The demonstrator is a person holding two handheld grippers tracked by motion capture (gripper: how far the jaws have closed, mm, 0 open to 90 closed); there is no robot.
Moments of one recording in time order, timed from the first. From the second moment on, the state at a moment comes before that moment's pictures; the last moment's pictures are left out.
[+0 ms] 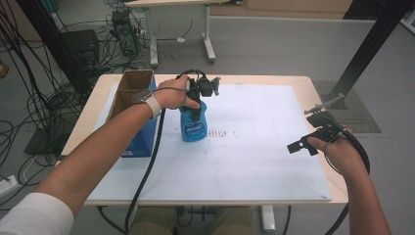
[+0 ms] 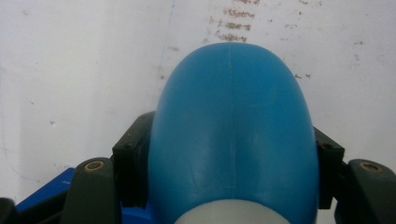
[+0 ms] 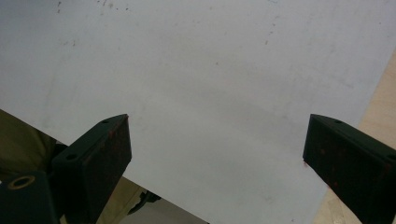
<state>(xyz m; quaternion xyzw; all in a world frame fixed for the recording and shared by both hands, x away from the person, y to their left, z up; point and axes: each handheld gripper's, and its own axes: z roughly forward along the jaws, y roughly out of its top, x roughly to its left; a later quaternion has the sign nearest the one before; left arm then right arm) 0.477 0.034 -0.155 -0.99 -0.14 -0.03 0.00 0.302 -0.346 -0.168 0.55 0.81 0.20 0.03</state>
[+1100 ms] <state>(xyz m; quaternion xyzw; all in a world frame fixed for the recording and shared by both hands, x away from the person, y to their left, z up) 0.480 0.034 -0.155 -0.99 -0.15 -0.02 0.00 0.301 -0.345 -0.166 0.55 0.81 0.19 0.03</state>
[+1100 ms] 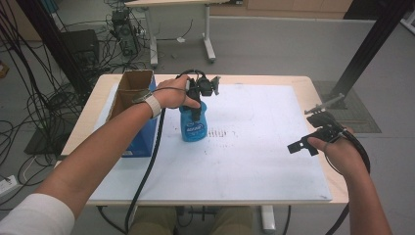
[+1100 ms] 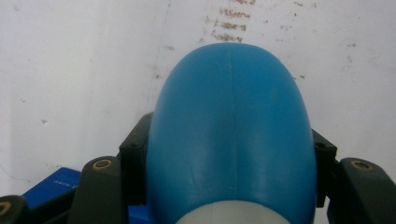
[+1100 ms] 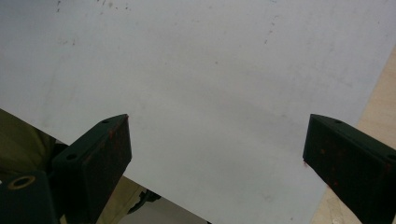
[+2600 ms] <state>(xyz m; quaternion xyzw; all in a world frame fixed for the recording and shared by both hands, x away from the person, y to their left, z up) 0.480 0.035 -0.156 -0.99 -0.15 -0.02 0.00 0.300 -0.345 -0.164 0.55 0.82 0.19 0.03</state>
